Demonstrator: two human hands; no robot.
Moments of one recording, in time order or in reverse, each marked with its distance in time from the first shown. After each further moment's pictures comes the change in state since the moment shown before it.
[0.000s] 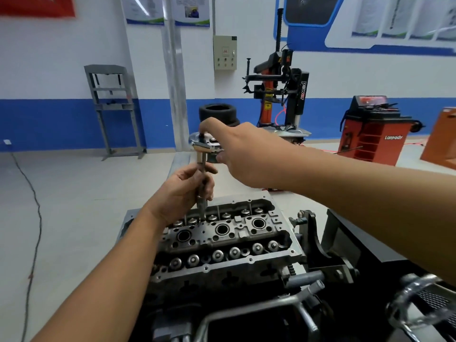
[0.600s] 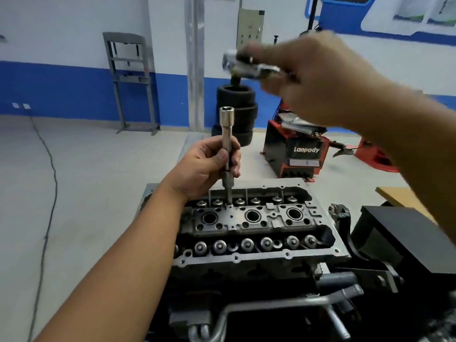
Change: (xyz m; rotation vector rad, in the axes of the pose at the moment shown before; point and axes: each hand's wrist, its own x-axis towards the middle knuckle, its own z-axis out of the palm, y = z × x) left_hand -0.003 -0.008 -0.024 -0.081 0.005 0.092; right_hand 0.033 0.013 -0.011 0.012 0.272 -0.123
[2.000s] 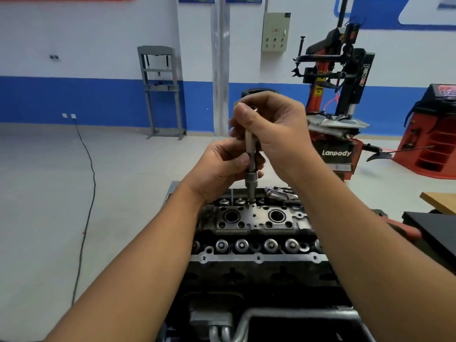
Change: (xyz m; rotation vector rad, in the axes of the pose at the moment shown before) left_hand -0.014 0.004 0.004 0.066 0.071 0.029; right_hand -0.007 -0.030 0.120 1.310 0.306 0.190
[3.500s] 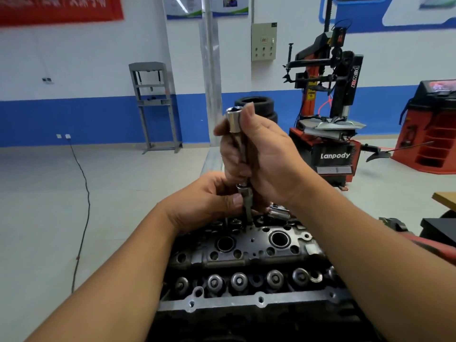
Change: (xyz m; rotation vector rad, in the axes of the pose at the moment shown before) left_hand -0.005 -0.011 -0.023 0.132 -0.166 -0.279; right_hand 0.013 0.048 -0.007 0.495 -0.342 0.250
